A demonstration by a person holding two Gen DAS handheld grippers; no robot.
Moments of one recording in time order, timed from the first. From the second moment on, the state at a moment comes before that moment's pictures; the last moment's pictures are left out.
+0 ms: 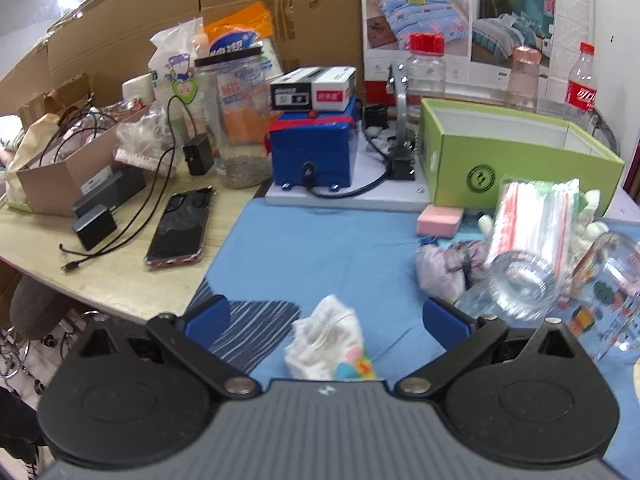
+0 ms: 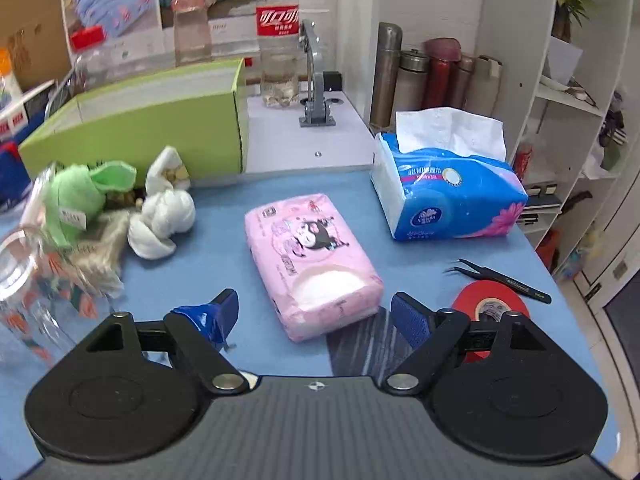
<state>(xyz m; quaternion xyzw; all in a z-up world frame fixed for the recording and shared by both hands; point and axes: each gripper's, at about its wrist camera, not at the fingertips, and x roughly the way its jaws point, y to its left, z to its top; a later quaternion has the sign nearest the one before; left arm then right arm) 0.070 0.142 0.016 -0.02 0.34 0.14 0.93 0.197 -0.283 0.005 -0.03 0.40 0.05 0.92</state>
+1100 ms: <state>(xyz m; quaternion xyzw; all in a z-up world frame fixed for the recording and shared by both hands) 0.088 0.147 -0.045 -0.05 0.43 0.11 0.90 0.268 -0.277 -0.027 -0.14 0.42 0.16 0.88</state>
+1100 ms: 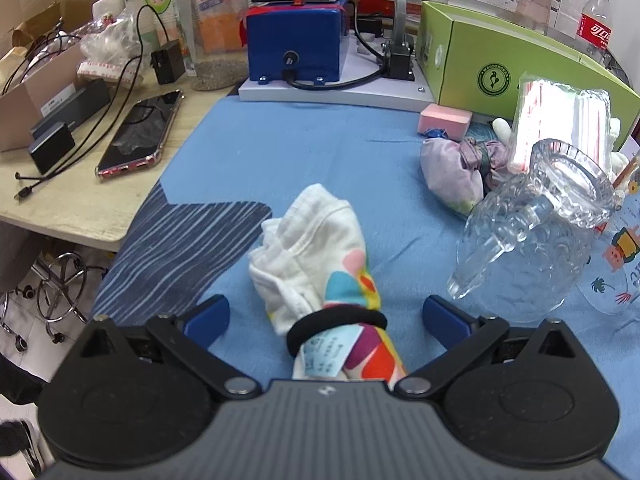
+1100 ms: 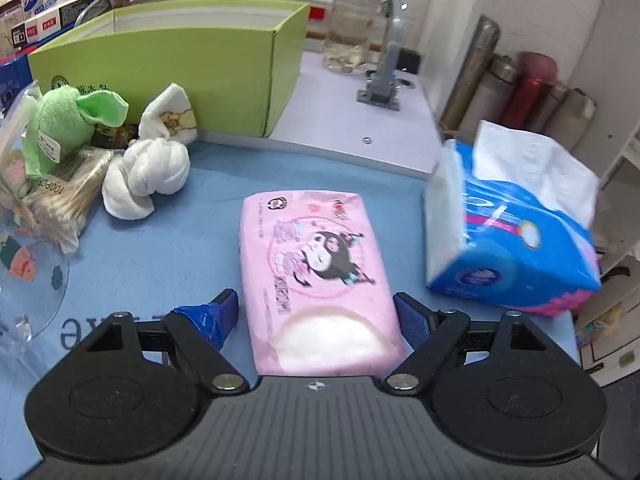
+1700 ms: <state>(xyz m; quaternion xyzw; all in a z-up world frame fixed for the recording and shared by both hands) 0.085 0.147 -0.049 -0.04 0.41 0.09 0.91 0.272 -0.287 -0.040 -0.06 0.40 0.16 0.90</state>
